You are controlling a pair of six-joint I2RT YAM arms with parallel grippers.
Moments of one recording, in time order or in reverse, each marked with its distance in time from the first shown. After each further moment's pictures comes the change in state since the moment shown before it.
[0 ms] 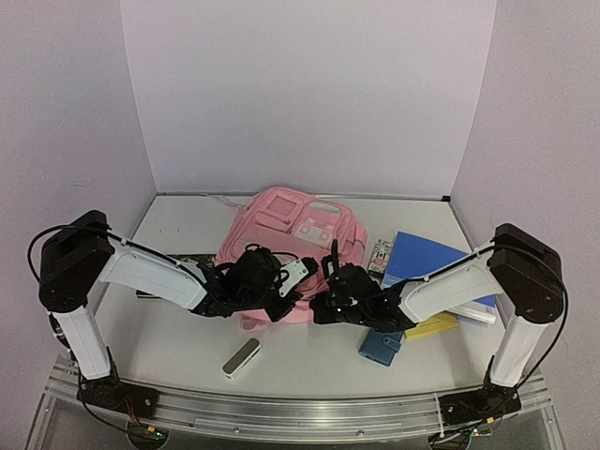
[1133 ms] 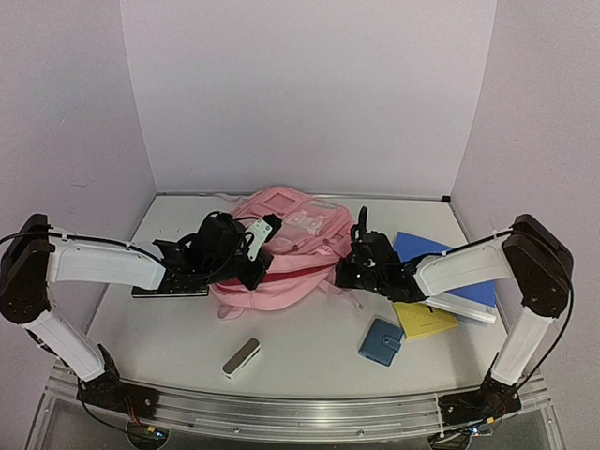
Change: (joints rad) left arm 0.113 -0.263 -0.040 -0.135 -0.055 -0.124; right arm -0.200 -0.053 0.036 -0.039 0.061 -0.056
